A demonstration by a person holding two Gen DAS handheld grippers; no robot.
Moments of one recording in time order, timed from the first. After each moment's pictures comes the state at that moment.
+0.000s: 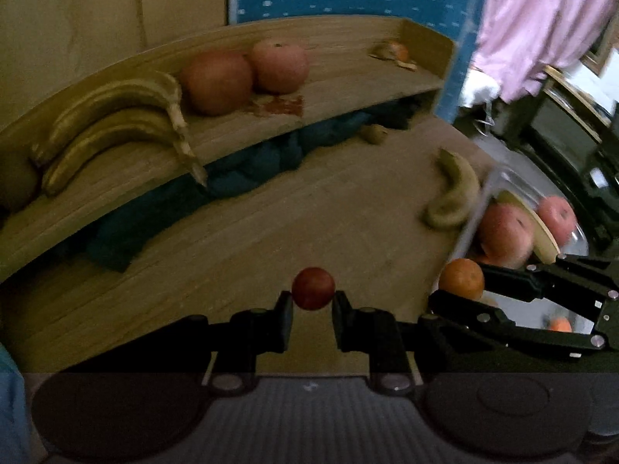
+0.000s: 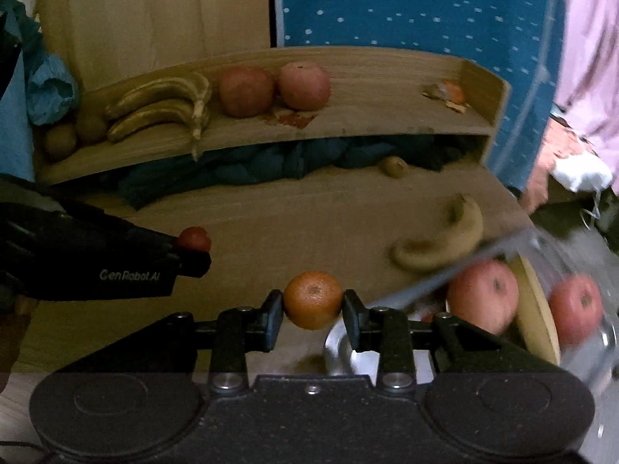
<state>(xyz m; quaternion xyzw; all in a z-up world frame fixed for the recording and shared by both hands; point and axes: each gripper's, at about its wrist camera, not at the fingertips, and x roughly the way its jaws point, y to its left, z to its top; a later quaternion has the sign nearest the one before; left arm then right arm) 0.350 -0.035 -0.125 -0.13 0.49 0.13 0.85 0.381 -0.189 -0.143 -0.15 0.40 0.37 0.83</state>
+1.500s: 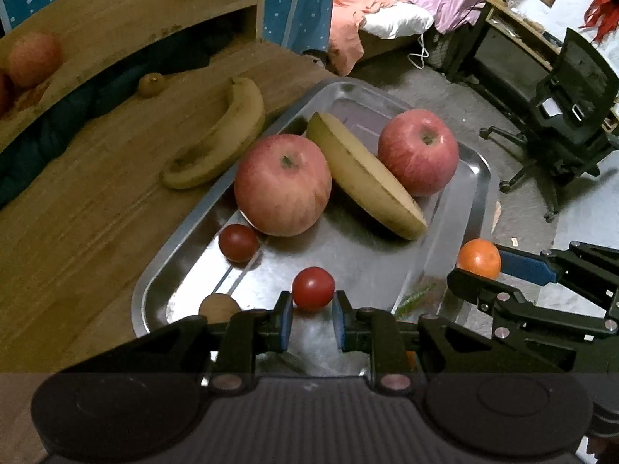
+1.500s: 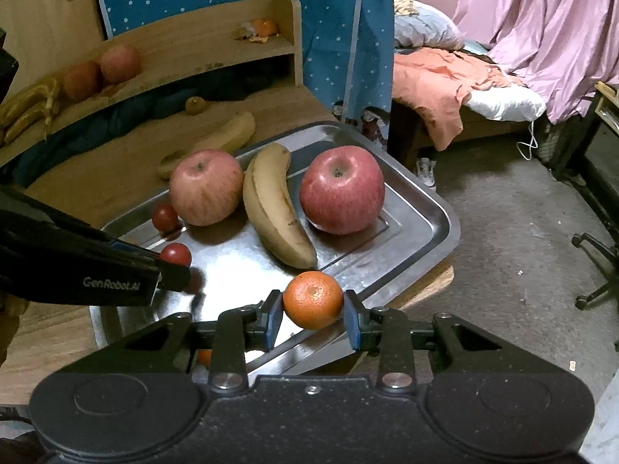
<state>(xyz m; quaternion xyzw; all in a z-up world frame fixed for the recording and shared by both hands) 0.454 -0.219 -0.167 -0.12 0.55 0.05 0.82 0.476 -0.388 -0.176 -0.13 0.45 0.28 0.84</state>
